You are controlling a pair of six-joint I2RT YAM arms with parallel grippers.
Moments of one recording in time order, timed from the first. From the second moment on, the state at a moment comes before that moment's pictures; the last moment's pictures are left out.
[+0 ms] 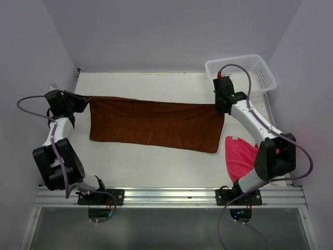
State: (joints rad) left arm 0.43 1.45 0.93 0.06 0.43 -0.91; right arm 0.29 1.56 1.29 -0.64 0.43 0.22
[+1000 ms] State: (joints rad) left arm 0.50 1.64 0.95 0.05 0.63 -0.83; right arm 0.28 1.46 1.01 -0.41 0.35 -0.07
